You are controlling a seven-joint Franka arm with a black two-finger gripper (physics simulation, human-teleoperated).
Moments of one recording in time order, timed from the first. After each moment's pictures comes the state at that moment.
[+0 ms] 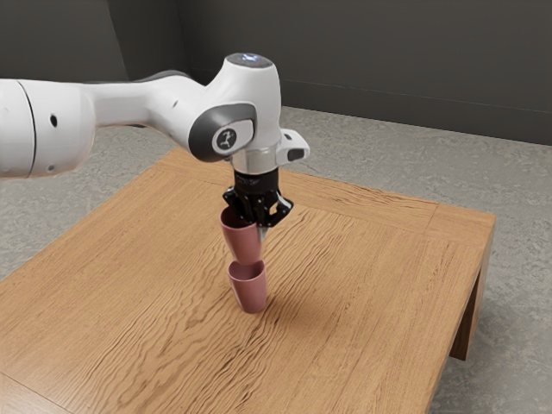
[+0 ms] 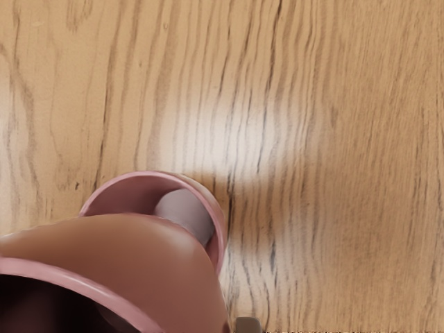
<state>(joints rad) -0.09 0.23 -0.21 -1.73 0.14 1.92 -0.45</state>
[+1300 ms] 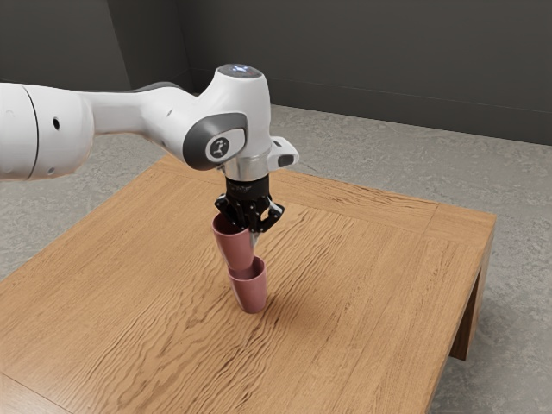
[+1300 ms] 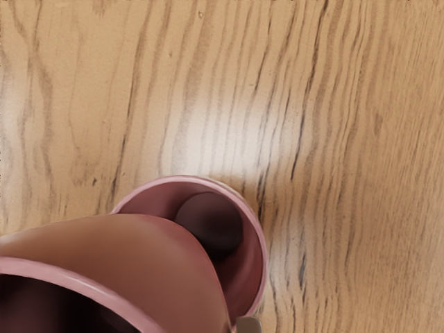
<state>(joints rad) -0.06 0.24 -0.20 -1.77 0.13 1.96 -0.47</state>
